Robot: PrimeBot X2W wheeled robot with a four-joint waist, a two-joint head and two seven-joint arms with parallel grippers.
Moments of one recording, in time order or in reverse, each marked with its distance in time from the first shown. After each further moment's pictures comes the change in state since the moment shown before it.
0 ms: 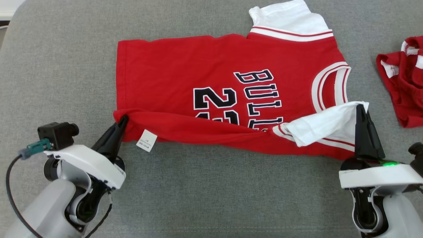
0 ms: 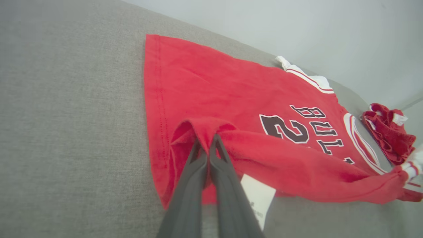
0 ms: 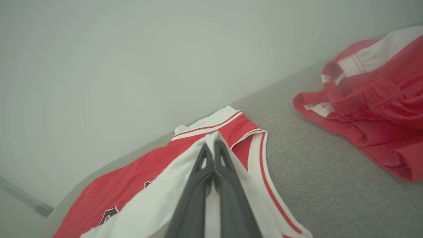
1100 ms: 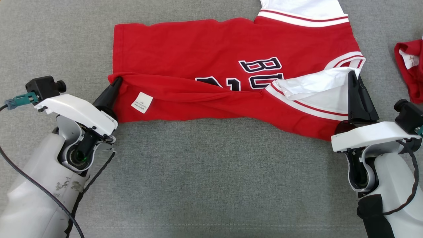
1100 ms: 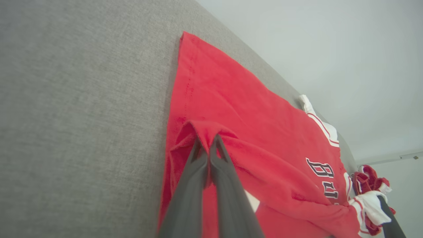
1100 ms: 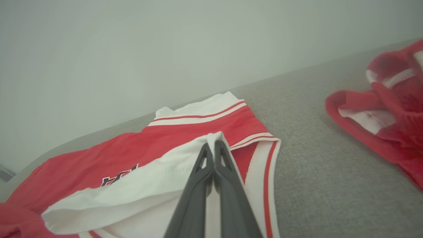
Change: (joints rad) left arm -0.286 -0.155 0.088 0.394 -0.244 -0.144 0.160; right arm -0.278 -0.028 0.027 0.284 -0.139 0.000 0.000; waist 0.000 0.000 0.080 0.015
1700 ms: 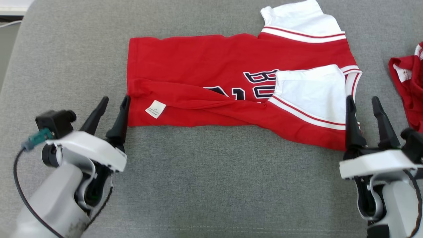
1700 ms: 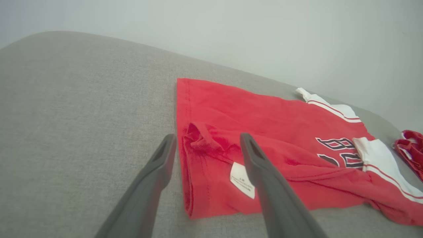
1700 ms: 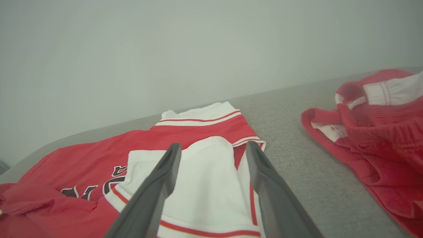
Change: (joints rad) left arm 0.147 0.066 -0.093 -0.163 0.285 0.089 -0.291; right arm 0.147 0.003 -0.050 -0.103 -0.079 0.000 0.000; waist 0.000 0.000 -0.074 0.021
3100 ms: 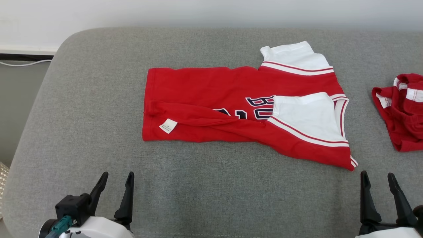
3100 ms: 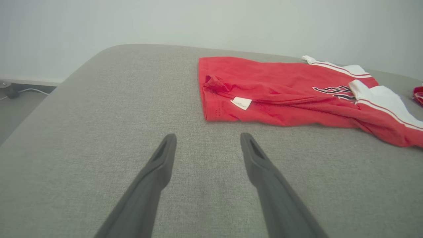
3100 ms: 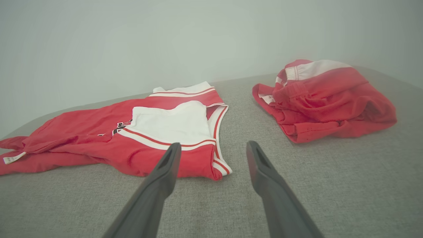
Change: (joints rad) left arm 0.508 0.061 0.059 -0.422 0.294 0.352 -0.015; right arm 0.455 0.031 -0.108 -0.216 -0.096 0.000 0.000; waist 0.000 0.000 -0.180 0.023
